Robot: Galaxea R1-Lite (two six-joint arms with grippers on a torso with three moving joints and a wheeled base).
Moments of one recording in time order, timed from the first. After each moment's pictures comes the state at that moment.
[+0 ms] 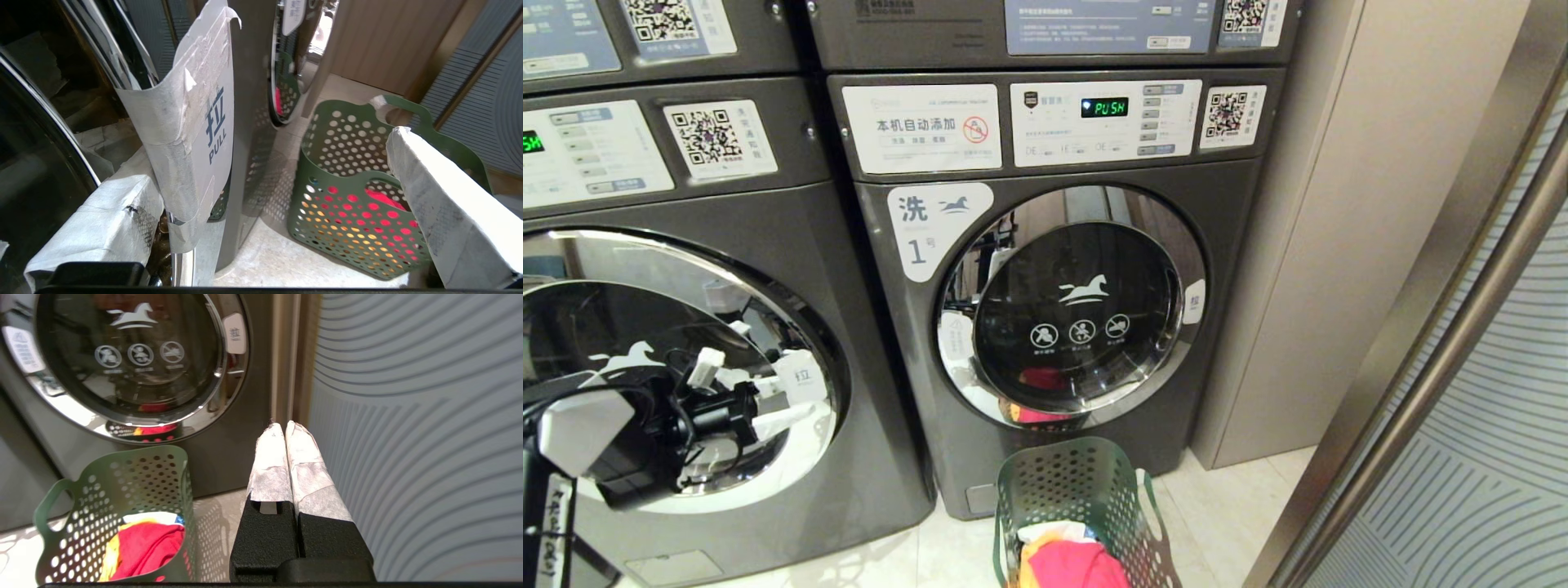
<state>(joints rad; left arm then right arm) 0.36 2.68 -1.32 -1.25 -1.55 0.01 0.01 0.00 0.00 -0.09 -0.01 0.02</state>
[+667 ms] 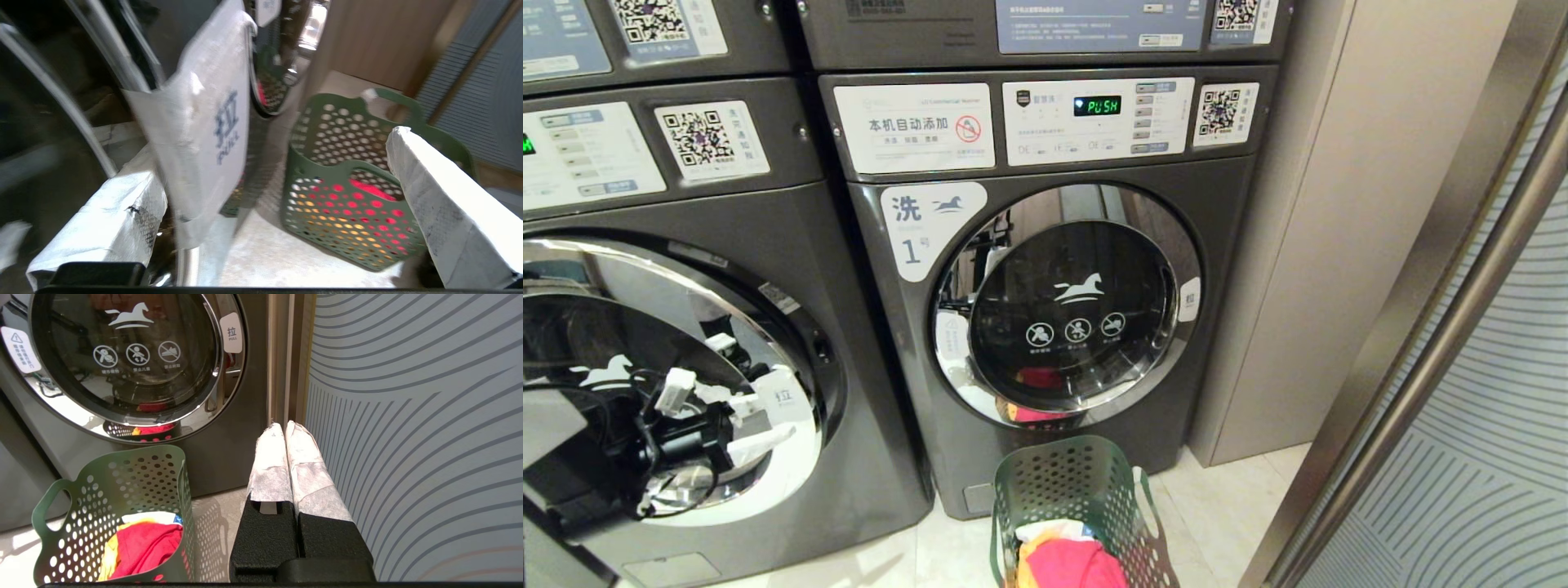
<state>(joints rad) 0.52 2.57 -1.11 -1.25 -1.49 0.17 0.01 0.00 0.00 -0.09 -0.01 0.02</state>
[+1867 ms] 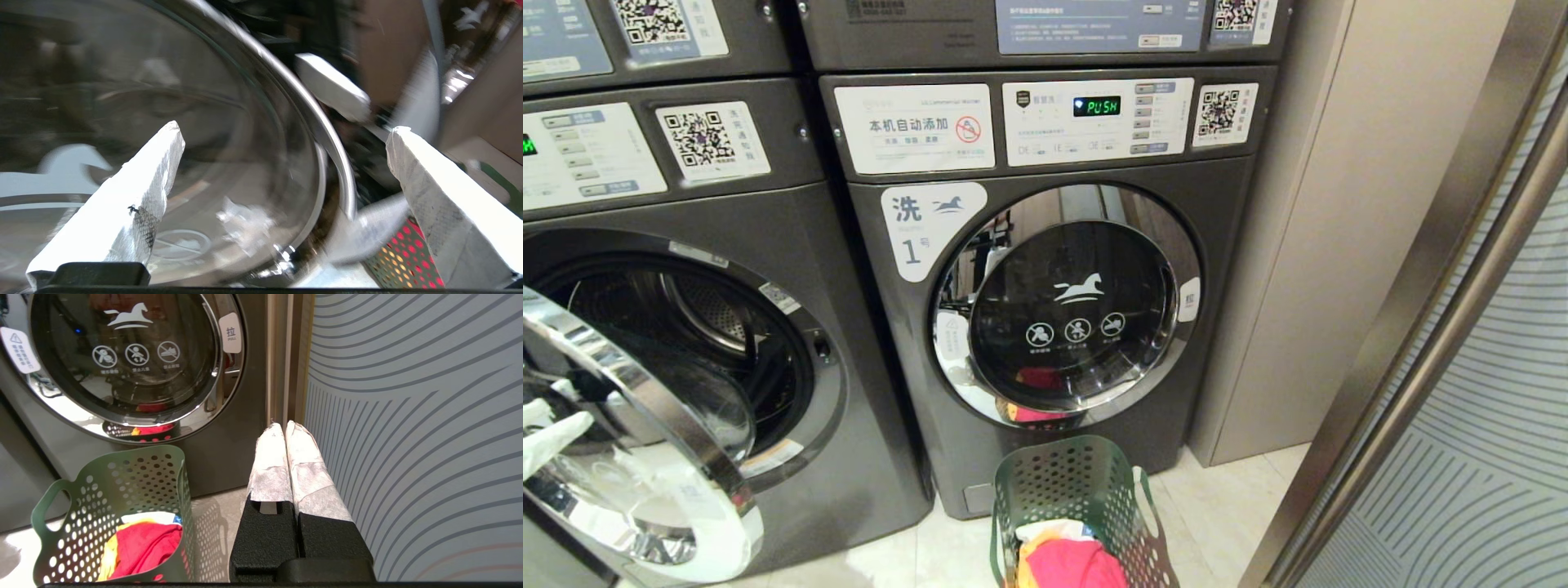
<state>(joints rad) 0.98 1.95 -0.65 -1.03 -1.29 0.20 0.01 0.00 0.00 -0.09 -0.01 0.02</state>
